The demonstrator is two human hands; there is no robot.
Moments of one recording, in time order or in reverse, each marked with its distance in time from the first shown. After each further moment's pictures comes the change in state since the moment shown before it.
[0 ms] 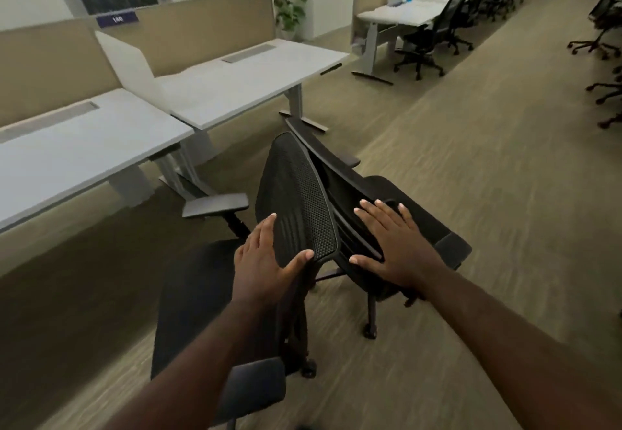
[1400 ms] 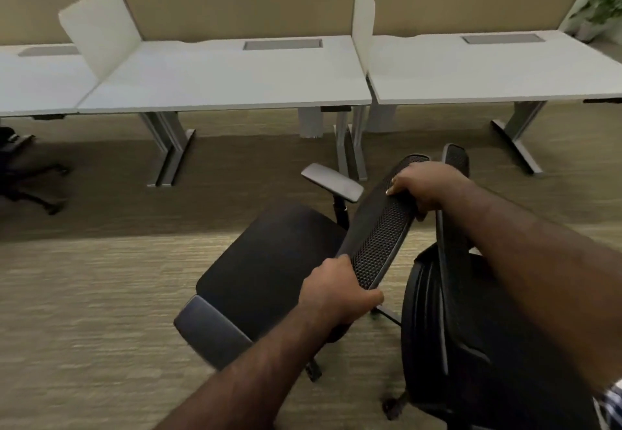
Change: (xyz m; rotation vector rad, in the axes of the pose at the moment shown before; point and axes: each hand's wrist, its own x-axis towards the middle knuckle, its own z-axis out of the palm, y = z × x) left_hand 0.099 0.084 0.055 0.019 -0.143 -0.879; right_hand 0.372 -0.004 0.000 -0.538 -0.433 -0.869
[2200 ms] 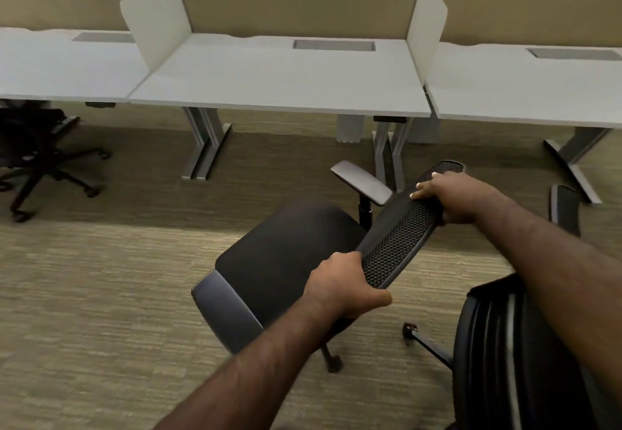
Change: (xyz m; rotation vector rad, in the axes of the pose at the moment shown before) left_hand 0.065 -0.115 -0.093 -0.111 -0.031 0.055; right_hand 0.099 -0.061 -0.068 0.175 0.056 -0.036
